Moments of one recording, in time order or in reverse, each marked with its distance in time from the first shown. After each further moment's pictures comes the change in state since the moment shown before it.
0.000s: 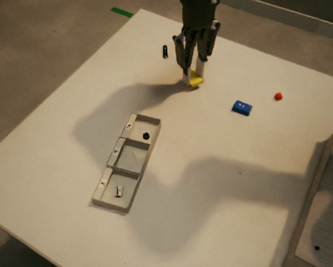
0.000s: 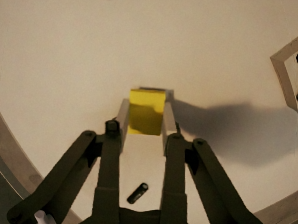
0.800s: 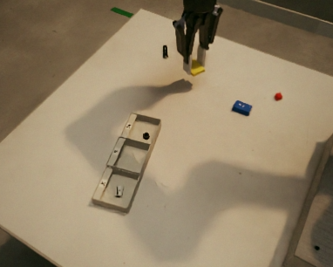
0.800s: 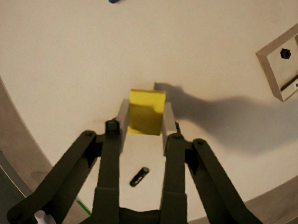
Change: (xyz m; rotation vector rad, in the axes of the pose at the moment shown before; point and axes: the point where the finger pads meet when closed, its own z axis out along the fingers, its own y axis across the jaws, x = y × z) arm 0.000 0.000 -0.041 0.000 0.000 0.000
